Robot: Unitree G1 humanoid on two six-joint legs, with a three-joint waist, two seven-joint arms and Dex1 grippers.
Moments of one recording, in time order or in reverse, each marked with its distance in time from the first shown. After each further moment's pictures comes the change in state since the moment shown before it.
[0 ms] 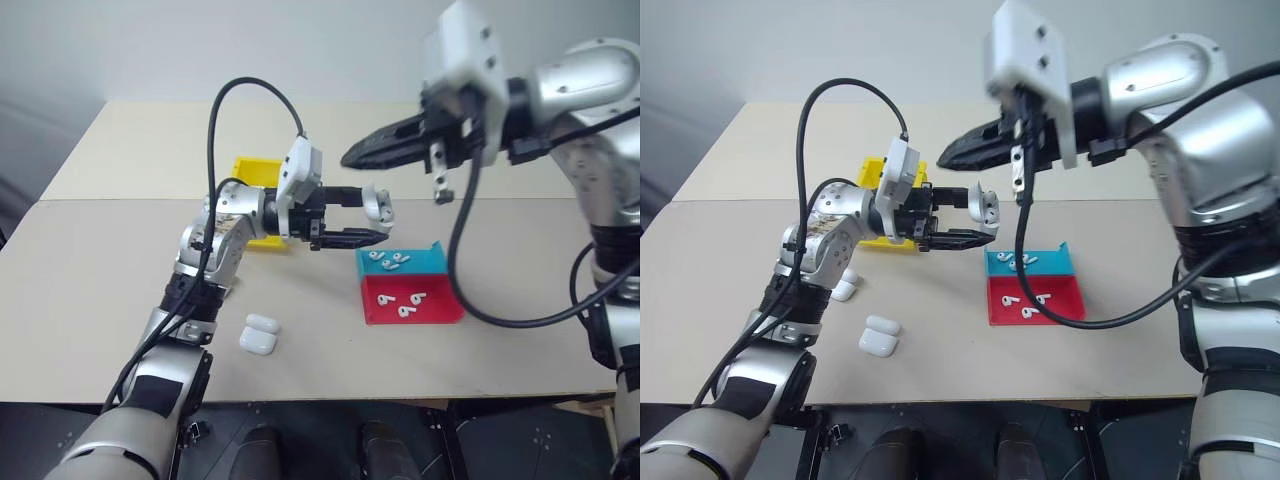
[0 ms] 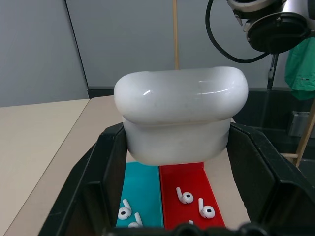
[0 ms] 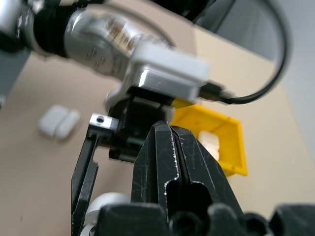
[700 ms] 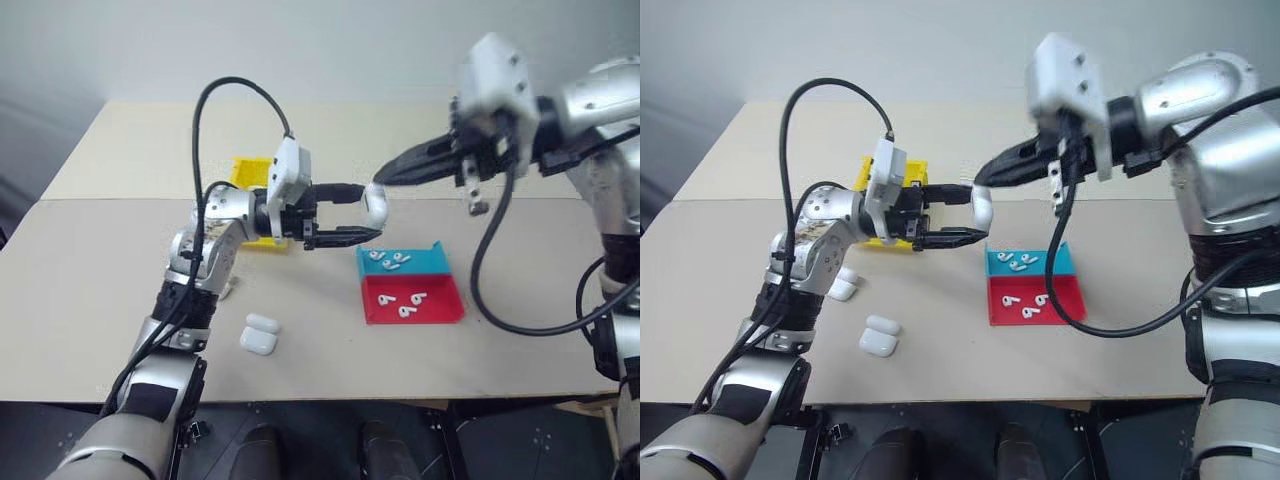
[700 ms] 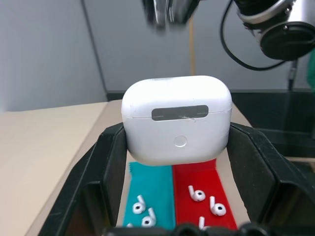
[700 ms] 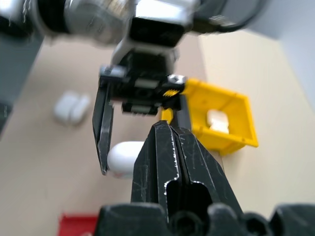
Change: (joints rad) left arm 0.093 0.055 0.063 -0.129 -0.013 0.012 0.070; right arm 0.186 -0.063 -0.338 -0.067 0.122 0.256 -0.017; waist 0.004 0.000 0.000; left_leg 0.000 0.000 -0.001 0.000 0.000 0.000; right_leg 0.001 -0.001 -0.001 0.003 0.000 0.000
